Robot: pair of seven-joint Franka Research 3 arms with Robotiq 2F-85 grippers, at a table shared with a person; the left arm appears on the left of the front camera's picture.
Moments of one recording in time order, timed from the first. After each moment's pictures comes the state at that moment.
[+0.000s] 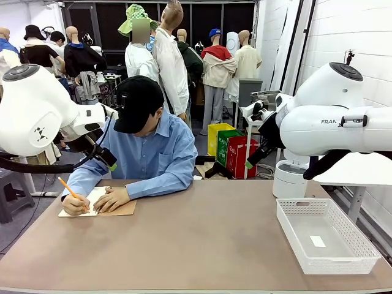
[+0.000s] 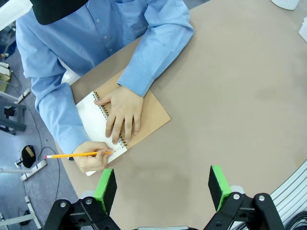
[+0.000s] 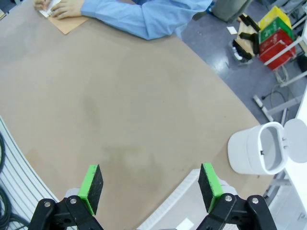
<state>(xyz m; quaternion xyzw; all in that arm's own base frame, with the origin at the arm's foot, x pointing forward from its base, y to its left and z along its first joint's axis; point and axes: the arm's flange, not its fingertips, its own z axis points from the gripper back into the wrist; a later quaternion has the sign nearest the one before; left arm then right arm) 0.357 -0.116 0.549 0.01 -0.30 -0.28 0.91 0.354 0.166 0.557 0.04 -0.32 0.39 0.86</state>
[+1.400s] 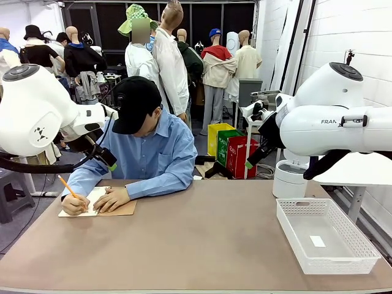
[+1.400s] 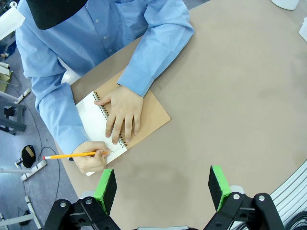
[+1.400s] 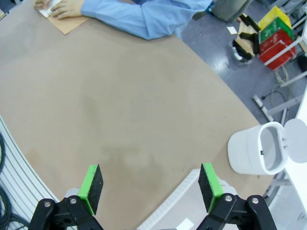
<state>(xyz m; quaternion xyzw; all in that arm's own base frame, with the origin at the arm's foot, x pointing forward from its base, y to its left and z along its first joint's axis) 0.357 -0.116 0.549 0.01 -0.30 -0.28 0.91 0.354 0.166 0.557 0.04 -0.32 0.39 0.86</state>
